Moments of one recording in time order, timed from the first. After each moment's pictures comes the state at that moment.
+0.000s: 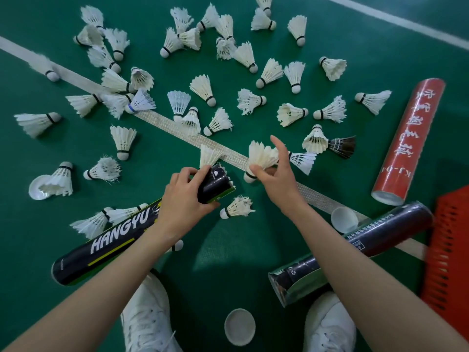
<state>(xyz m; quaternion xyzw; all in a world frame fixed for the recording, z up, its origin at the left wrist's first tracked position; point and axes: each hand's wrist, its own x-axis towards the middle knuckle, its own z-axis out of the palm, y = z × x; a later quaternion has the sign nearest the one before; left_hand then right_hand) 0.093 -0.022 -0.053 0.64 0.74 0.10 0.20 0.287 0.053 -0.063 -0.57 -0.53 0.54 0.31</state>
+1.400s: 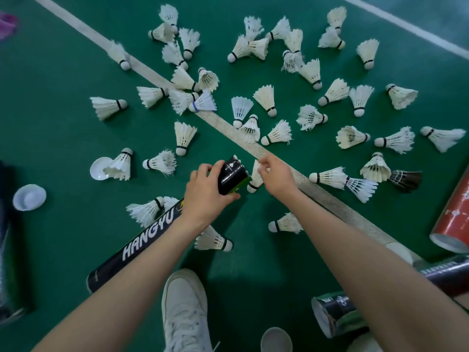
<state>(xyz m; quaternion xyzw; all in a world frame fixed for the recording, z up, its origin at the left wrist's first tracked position) 0.012 -0.021 -0.065 0.52 0.81 0.14 0.24 0.155 0.088 -0.096 -0.60 -0.70 0.39 0.07</state>
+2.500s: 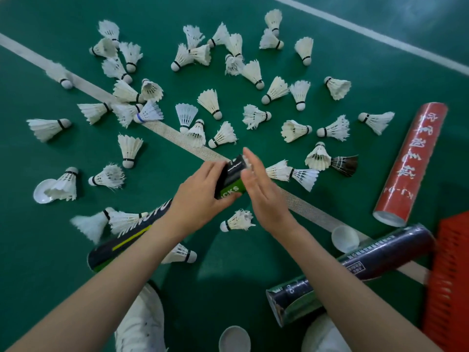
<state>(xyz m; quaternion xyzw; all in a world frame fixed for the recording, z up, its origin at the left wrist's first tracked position) 0.110 0.009 -0.020 0.69 0.68 0.17 0.20 0.261 0.040 -0.025 -0.47 -0.64 0.54 0.28</state>
